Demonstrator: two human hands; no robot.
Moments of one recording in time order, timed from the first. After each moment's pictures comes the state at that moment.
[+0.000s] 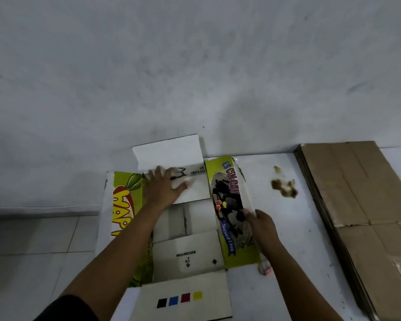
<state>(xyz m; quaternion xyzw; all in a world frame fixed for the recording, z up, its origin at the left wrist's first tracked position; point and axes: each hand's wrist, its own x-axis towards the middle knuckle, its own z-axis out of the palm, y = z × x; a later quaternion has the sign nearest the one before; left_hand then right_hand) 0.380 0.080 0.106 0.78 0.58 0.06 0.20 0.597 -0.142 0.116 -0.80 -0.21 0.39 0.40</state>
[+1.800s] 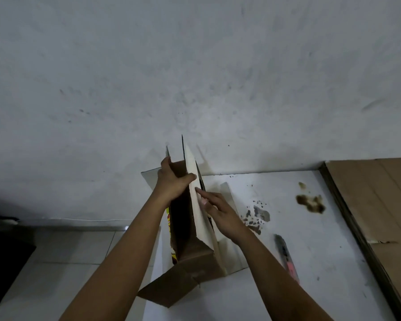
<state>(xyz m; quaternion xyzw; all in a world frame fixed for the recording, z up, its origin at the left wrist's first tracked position) 0.340 0.023 0.278 0.62 0.60 0.28 0.42 0.479 -0.092 0.205 -0.56 -0.51 0.47 0.45</state>
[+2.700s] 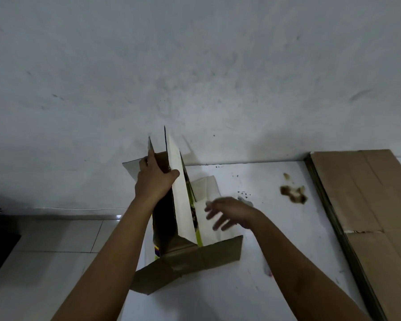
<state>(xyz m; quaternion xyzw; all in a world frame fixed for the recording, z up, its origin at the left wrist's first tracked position) 0.359 0.002 0.274 0.67 0.65 0.21 0.28 0.565 -0.091 0.180 -0.59 -0.44 0.63 0.23</state>
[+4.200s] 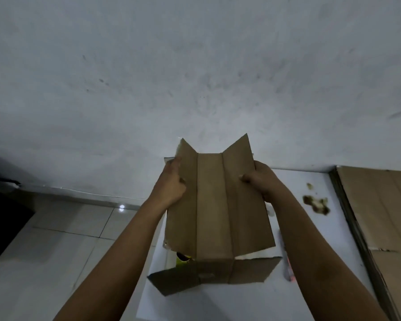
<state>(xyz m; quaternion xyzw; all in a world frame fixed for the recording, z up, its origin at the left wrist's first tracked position) 0.280 -0.006 0.261 0.76 0.56 0.20 0.27 0.540 -0.053 0.251 -0.70 -0.42 0.45 0.36</state>
